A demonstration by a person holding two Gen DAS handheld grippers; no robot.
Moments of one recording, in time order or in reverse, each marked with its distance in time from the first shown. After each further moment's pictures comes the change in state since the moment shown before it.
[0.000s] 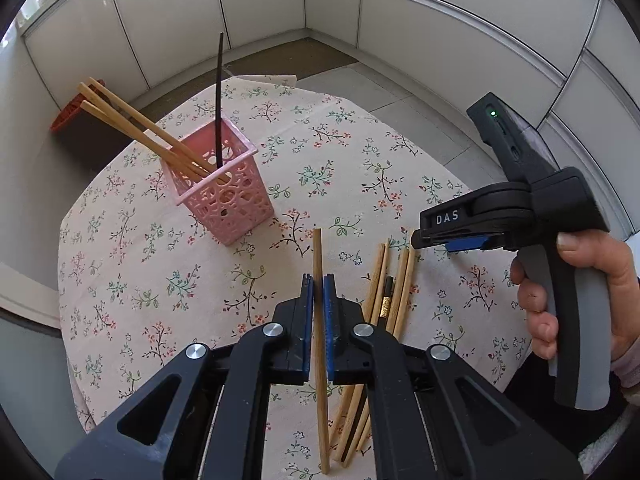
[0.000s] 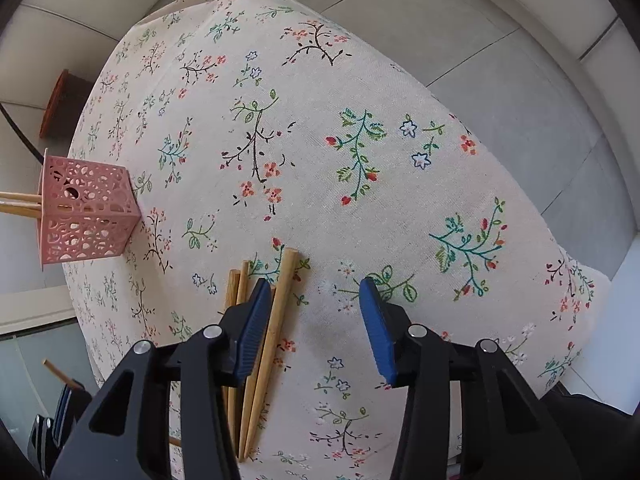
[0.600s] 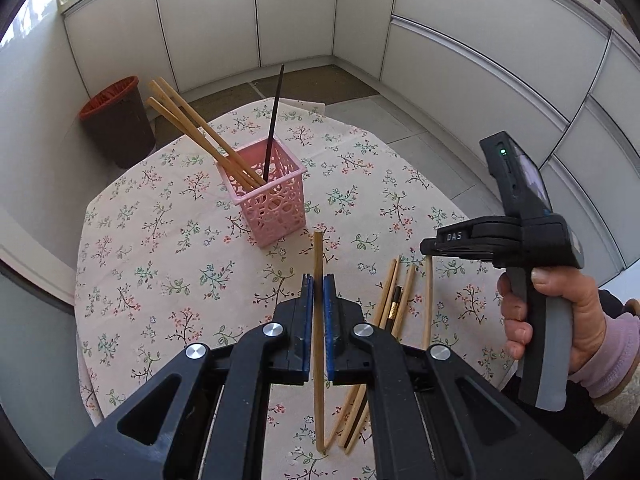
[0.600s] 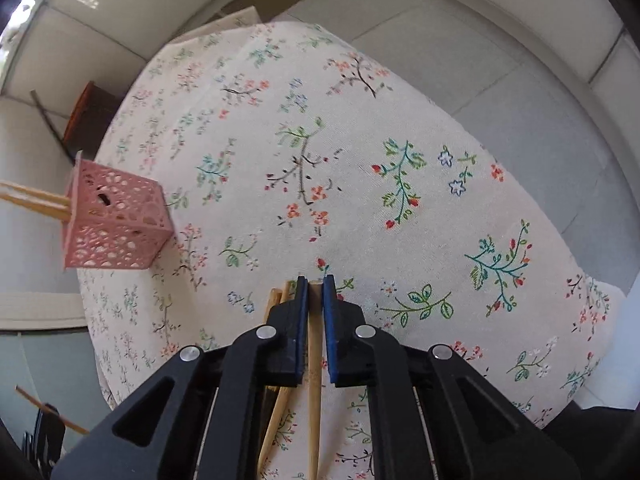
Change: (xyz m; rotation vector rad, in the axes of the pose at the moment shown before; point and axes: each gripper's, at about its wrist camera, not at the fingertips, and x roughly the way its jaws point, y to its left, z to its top) left arm -0.050 0.027 -0.015 -0.106 -0.100 0.009; right arm -0.037 0.013 -0.025 -0.125 -0.182 0.113
